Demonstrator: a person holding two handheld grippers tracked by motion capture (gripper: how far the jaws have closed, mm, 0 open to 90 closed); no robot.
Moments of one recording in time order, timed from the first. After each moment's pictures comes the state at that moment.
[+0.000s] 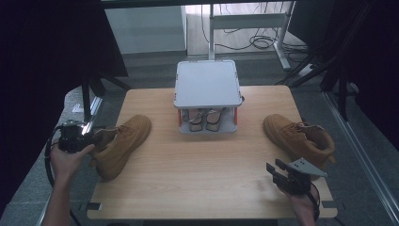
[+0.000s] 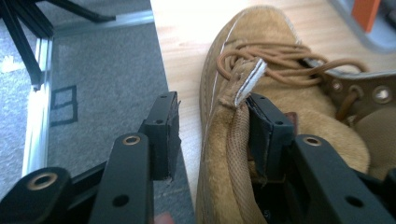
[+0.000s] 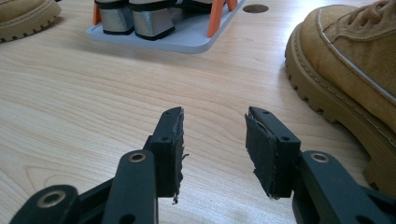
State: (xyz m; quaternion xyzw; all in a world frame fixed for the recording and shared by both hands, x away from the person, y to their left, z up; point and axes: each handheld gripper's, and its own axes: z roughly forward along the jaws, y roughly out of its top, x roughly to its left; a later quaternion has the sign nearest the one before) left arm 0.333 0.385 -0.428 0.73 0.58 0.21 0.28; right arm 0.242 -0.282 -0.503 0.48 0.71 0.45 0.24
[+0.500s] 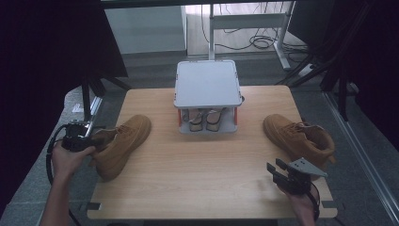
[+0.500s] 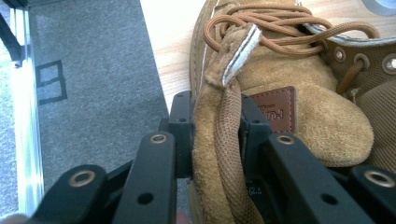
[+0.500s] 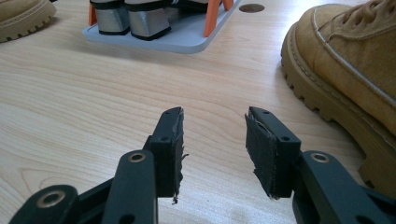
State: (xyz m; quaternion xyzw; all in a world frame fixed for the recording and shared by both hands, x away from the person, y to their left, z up) left arm 0.338 0.383 -0.430 0.75 0.58 0.16 0.25; right arm 0.243 -0.282 -0.502 0.49 0.71 0.45 0.25
